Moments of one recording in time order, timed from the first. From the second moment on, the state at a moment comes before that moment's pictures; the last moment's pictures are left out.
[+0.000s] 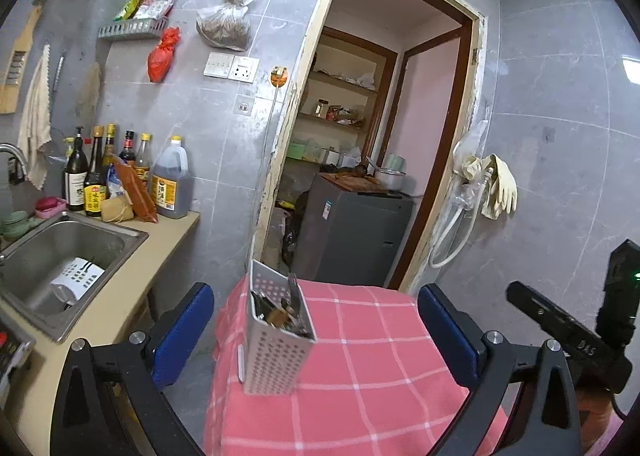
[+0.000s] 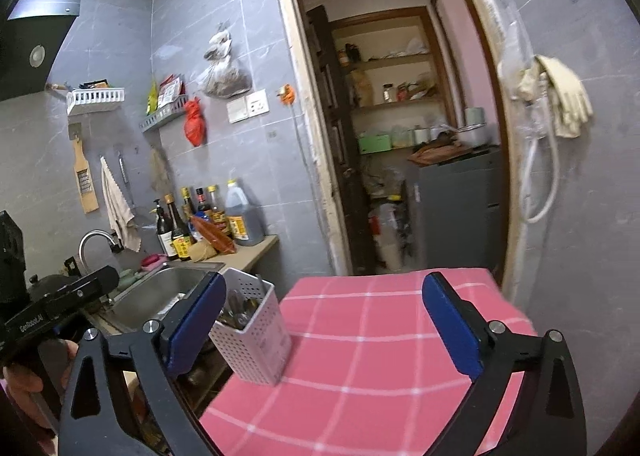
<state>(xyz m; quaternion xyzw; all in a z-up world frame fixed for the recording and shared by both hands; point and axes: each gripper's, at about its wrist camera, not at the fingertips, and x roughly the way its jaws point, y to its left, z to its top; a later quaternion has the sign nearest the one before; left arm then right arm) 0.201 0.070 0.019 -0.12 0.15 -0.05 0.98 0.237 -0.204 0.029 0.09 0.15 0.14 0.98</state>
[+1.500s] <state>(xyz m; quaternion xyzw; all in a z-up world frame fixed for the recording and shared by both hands) 0.023 -0.017 -0.020 -0.09 0.21 -0.01 0.97 0.044 -0.275 0.003 0.05 0.19 0.08 0.98</state>
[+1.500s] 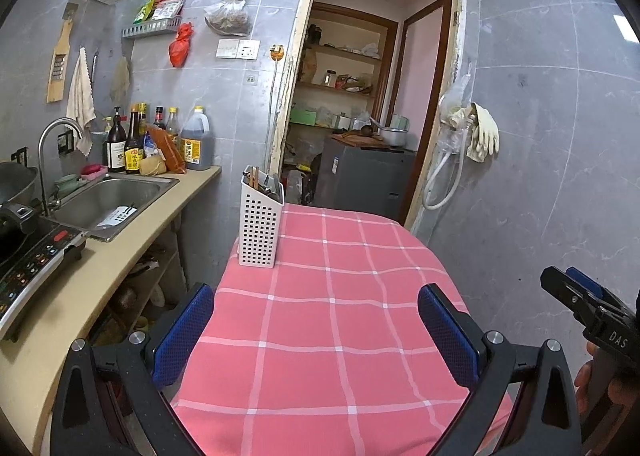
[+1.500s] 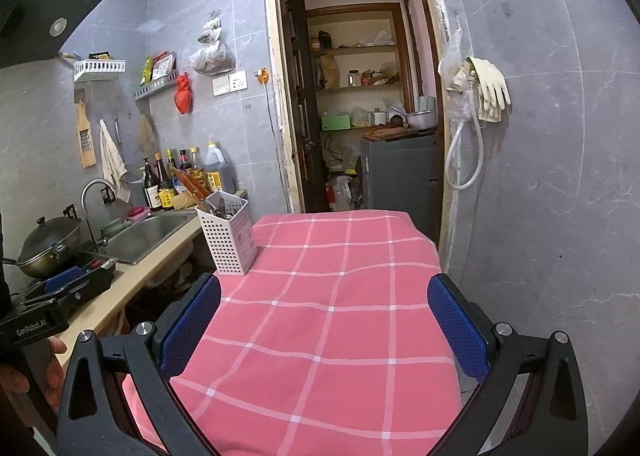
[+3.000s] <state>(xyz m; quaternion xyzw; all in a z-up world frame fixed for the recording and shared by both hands) 0.026 -0.024 -0.020 -0.09 0.21 0.00 0.97 0.046 -0.269 -0.003 0.05 0.20 0.08 0.98</state>
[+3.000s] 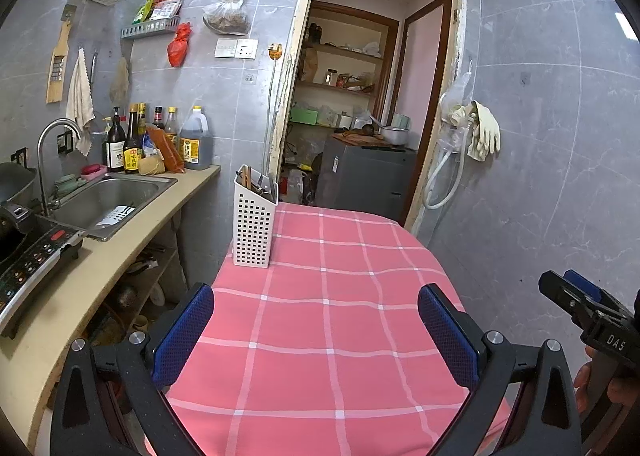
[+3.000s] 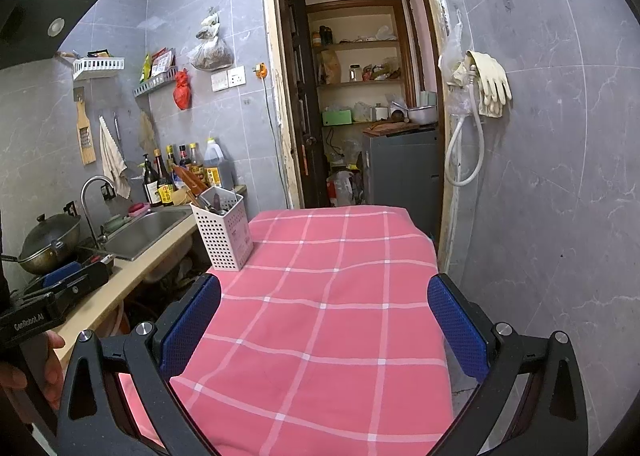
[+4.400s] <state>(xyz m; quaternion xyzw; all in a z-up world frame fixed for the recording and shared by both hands) 0.034 -0.027 -0.026 -0.09 0.22 0.02 0.97 0.048 -0.275 -0.024 0.05 0.22 0.09 0.97</state>
